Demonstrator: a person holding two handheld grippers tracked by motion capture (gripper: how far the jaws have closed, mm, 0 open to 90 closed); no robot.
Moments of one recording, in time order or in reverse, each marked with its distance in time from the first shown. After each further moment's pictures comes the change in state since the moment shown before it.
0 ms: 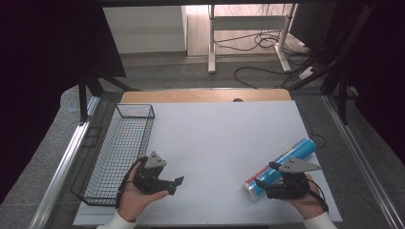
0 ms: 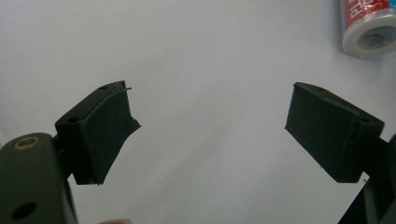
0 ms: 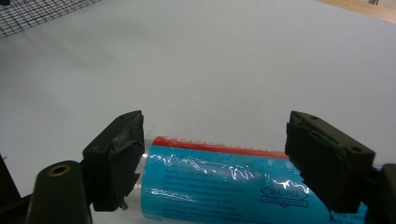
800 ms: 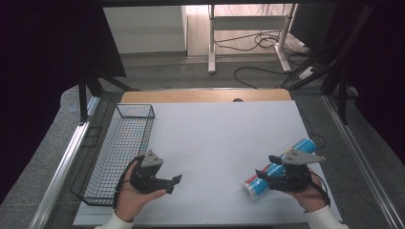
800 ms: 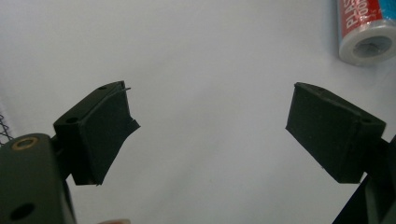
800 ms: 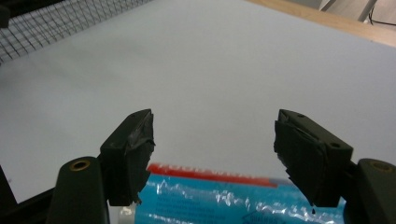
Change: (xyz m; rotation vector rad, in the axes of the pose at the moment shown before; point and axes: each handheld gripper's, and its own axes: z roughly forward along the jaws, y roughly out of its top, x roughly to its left) left arm 0.003 0.002 -0.012 -0.025 0.006 -0.013; right arm -0.010 0.024 -0.006 -0.031 0.000 0.020
